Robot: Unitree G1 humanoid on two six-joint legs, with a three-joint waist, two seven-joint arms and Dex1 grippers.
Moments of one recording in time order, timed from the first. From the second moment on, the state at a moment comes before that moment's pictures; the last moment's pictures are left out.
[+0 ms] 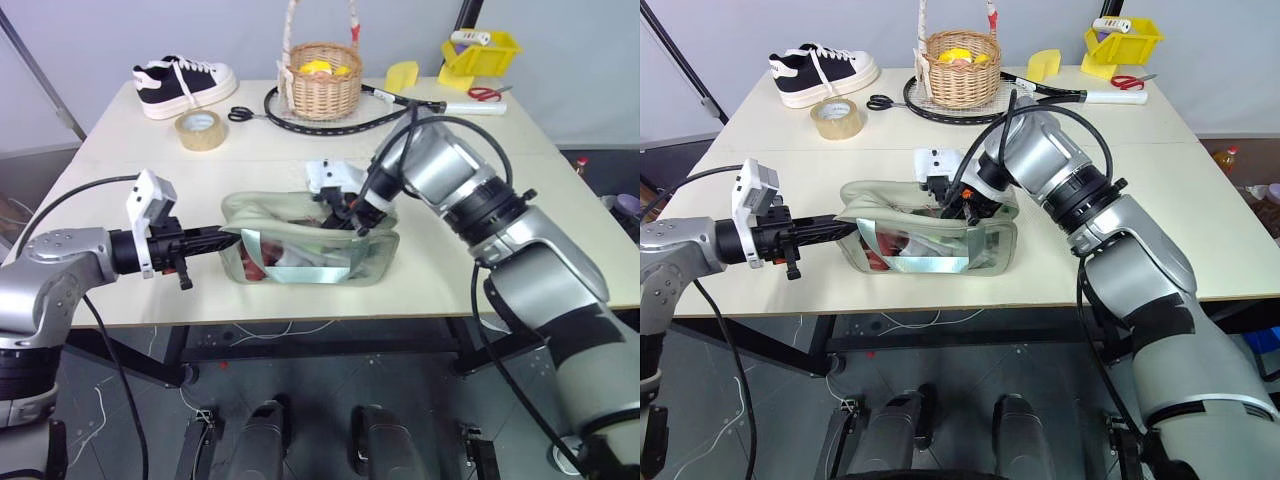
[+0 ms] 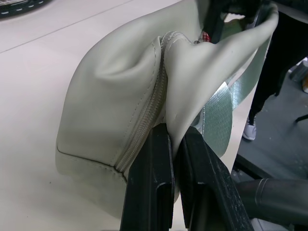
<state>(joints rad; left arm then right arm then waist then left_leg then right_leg) -0.43 0.86 0.18 -0.17 -0.66 0.76 -1.02 -1.39 -0.45 0.69 0.55 0.02 0.58 1.61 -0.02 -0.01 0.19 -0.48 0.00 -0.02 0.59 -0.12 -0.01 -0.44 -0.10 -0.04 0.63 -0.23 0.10</state>
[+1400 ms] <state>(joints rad) -0.44 0.86 0.17 -0.17 -0.62 0.76 -1.00 -1.44 -0.73 0.43 0.57 0.08 0.56 1.54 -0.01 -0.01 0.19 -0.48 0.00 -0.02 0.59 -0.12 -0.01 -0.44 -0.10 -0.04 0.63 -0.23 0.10</state>
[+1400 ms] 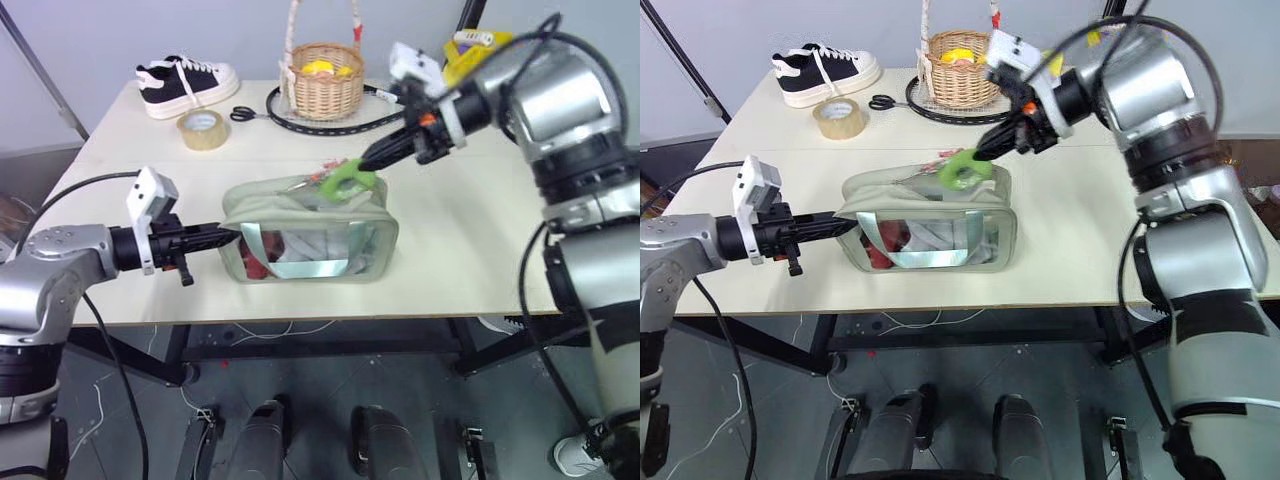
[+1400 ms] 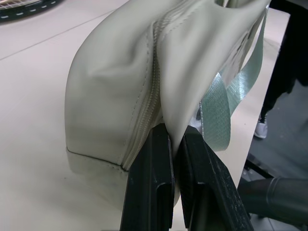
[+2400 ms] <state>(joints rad) -0.37 0.80 0.22 -0.26 -0.73 0.85 -0.83 -0.70 -0.83 0.38 0.10 -0.29 0.47 1.12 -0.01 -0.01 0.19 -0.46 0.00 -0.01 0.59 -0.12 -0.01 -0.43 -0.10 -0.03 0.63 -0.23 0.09</state>
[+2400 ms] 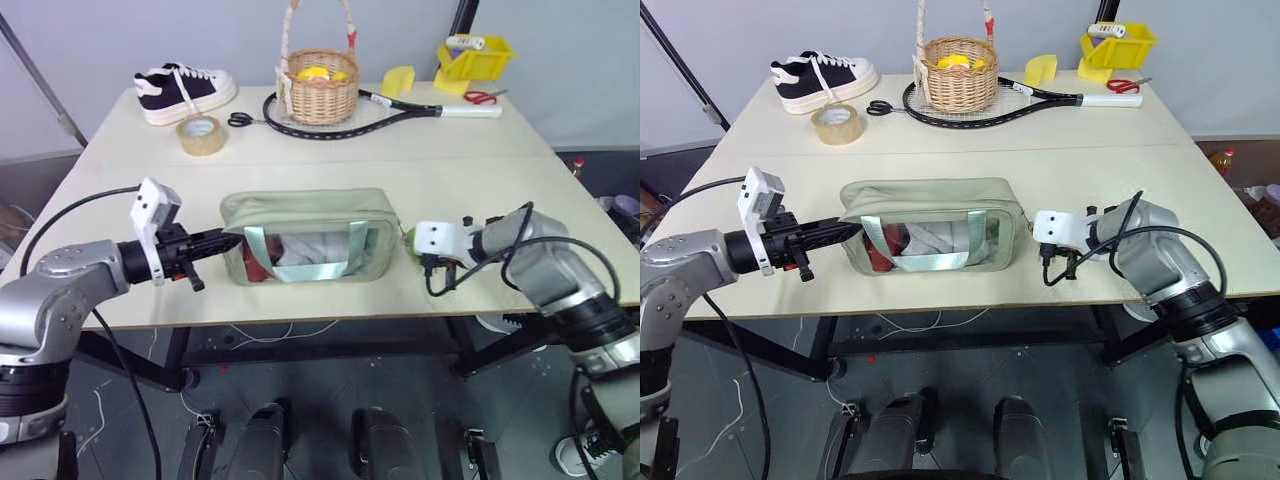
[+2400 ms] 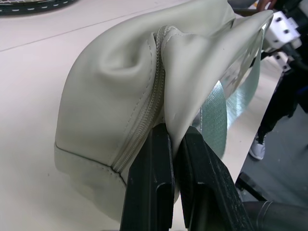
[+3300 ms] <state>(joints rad) -0.54 0.88 0.13 -0.10 -0.67 0.78 -1.05 -0.87 -0.95 -0.02 0.00 0.27 0.84 1.33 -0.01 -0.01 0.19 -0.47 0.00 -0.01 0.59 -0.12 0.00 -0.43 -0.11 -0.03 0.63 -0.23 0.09</state>
